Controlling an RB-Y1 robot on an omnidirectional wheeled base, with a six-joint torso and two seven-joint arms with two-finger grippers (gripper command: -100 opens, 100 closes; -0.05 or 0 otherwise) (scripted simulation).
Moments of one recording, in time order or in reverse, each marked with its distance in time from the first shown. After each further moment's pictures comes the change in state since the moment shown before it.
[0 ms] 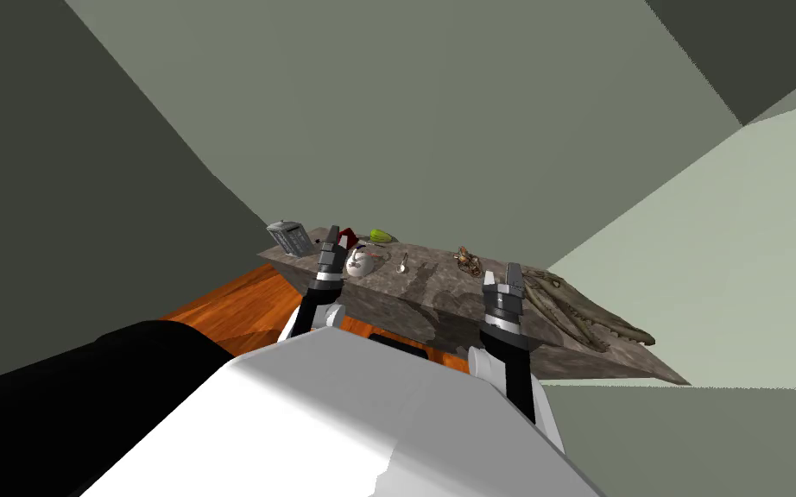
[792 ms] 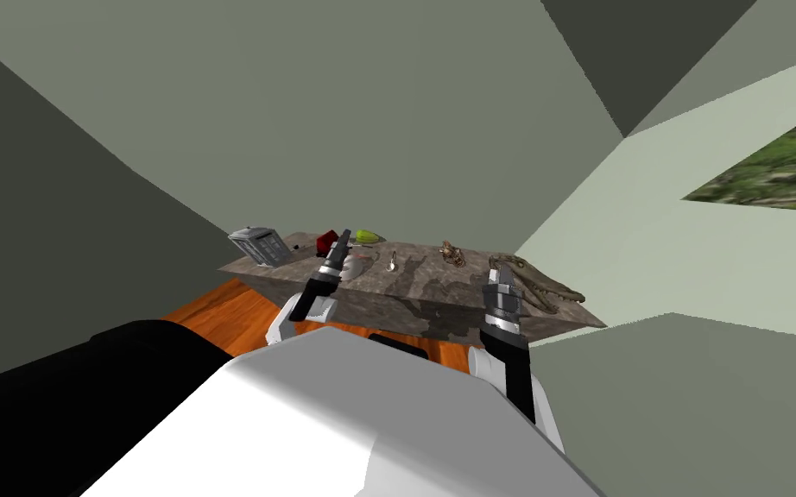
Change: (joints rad) left arm -0.075 0.192 0.089 0.067 -0.026 0.186 -0.082; right arm 0.000 0.000 0.000 0.000 0.000 0.000 0.000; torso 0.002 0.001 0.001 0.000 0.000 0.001
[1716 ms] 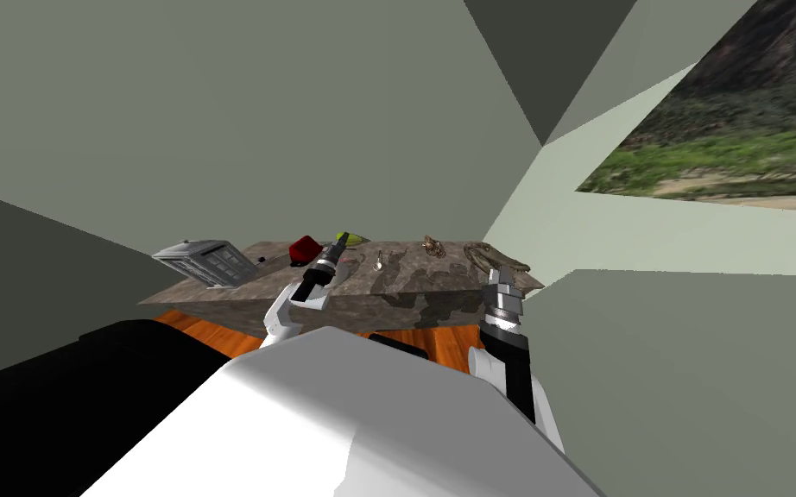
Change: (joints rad) left arm -0.102 0.094 0.124 0.103 -0.035 0.243 -0.114; right arm 0.000 0.000 0.000 0.000 0.000 0.000 0.000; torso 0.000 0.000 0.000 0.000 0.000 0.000
